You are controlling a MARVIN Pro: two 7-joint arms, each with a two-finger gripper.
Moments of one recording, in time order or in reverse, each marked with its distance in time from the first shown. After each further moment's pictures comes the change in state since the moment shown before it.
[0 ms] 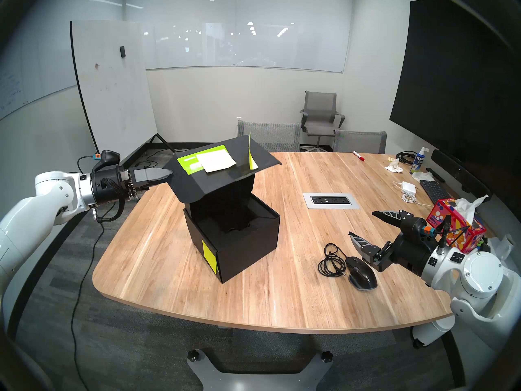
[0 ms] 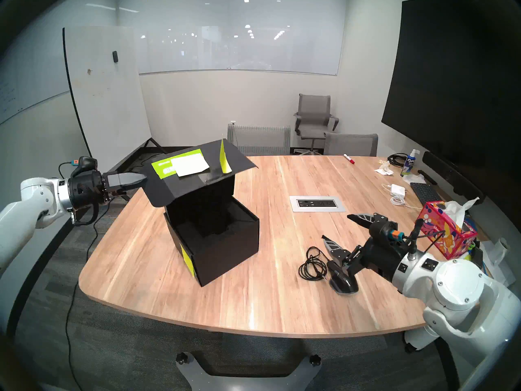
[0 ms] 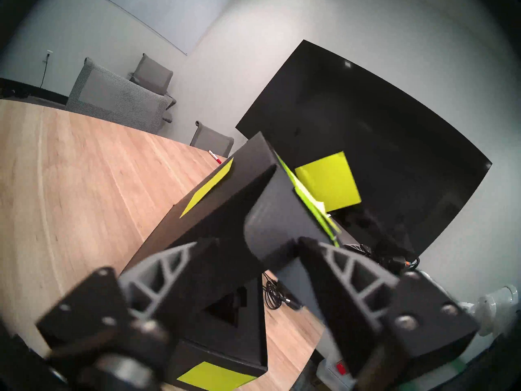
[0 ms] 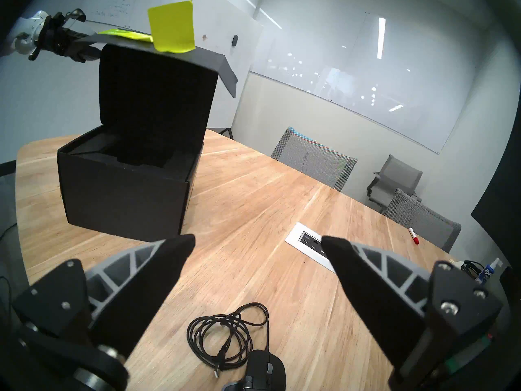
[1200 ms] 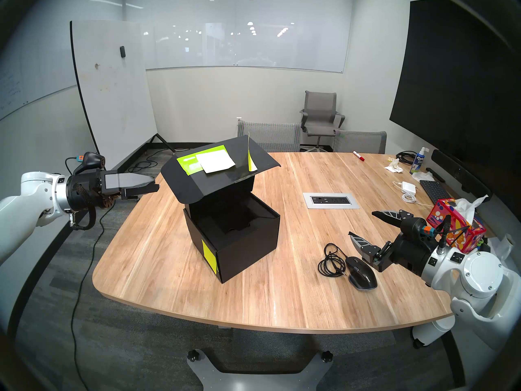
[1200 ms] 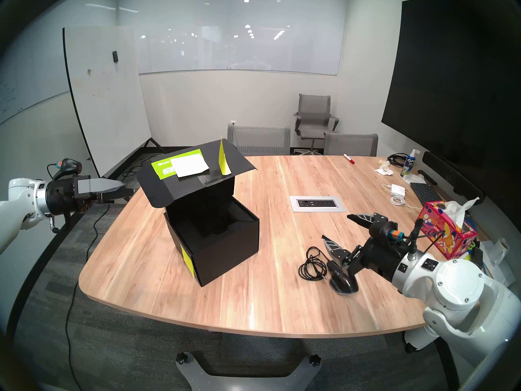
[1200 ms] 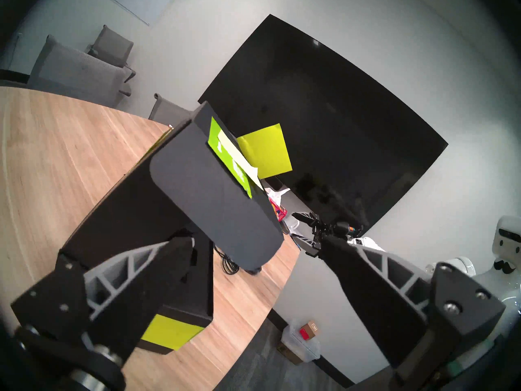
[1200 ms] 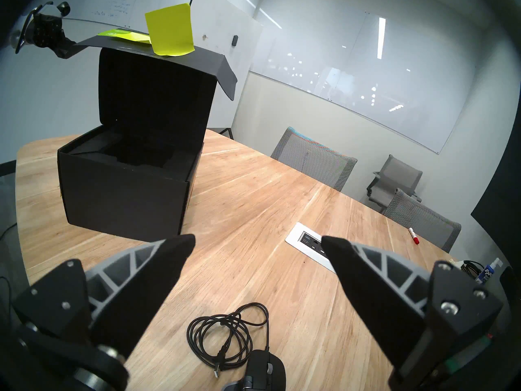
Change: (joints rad) left arm 0.295 0.178 -0.181 -0.043 -0.007 -0.002 -0.310; right arm 0.000 0.000 0.000 0.000 0.000 0.000 0.000
